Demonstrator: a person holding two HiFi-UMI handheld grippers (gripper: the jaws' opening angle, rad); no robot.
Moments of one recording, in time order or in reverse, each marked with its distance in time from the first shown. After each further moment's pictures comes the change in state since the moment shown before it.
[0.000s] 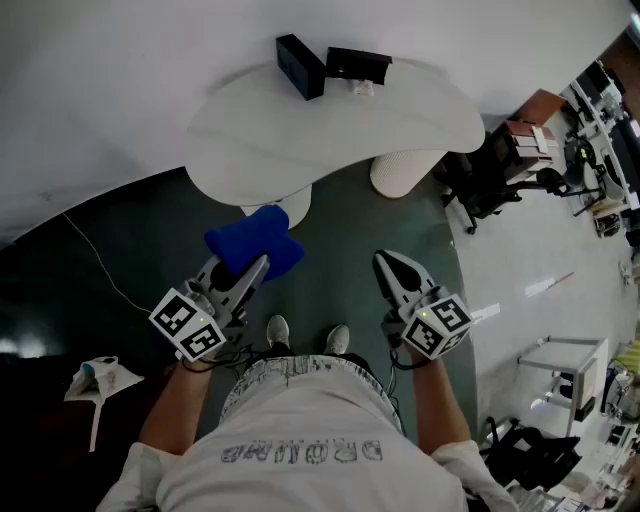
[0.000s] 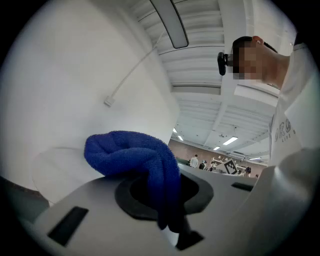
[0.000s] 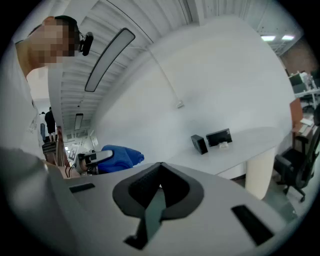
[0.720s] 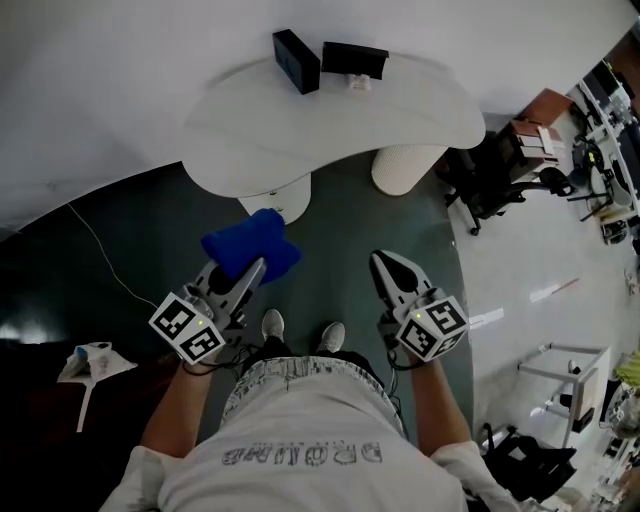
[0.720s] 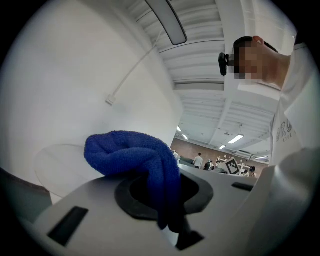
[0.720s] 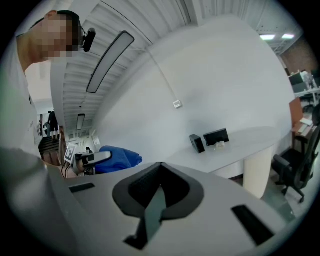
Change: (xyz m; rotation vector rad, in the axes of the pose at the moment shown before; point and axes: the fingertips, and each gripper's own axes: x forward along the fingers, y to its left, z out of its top) left arm 0.013 -0.036 -0.030 0.006 -0.002 0.080; right arm -0.033 -0.024 -0.008 -0.014 0.006 0.031
